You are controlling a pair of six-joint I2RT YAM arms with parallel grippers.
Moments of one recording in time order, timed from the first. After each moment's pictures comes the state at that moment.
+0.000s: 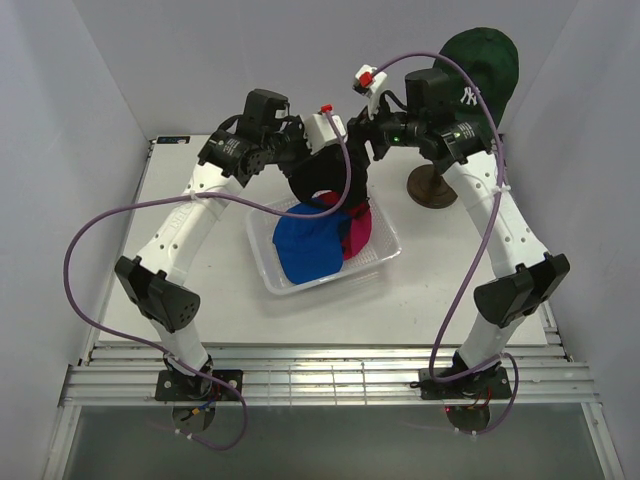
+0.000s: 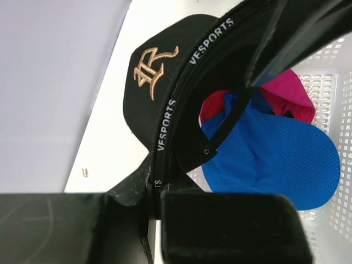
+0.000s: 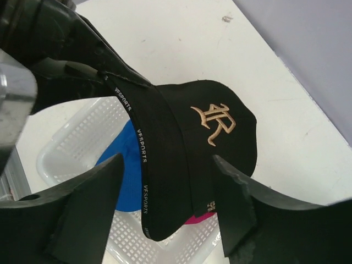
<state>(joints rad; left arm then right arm) -0.55 1.75 2.04 -0.86 0.23 0.71 0.47 1.73 2.07 -0.76 -0.58 -0.26</state>
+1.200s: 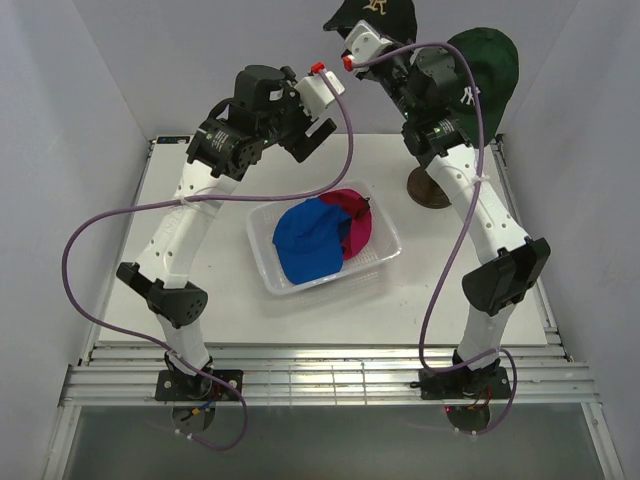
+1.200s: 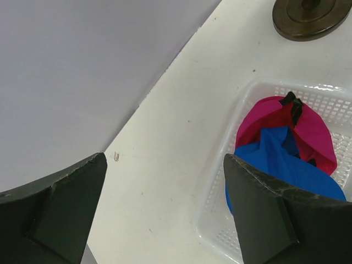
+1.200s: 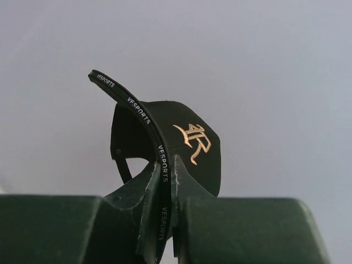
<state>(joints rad) -0.60 1.80 2.34 -0.90 -0.03 0.54 0.48 1.83 2.10 -0.01 -0.09 -0.87</state>
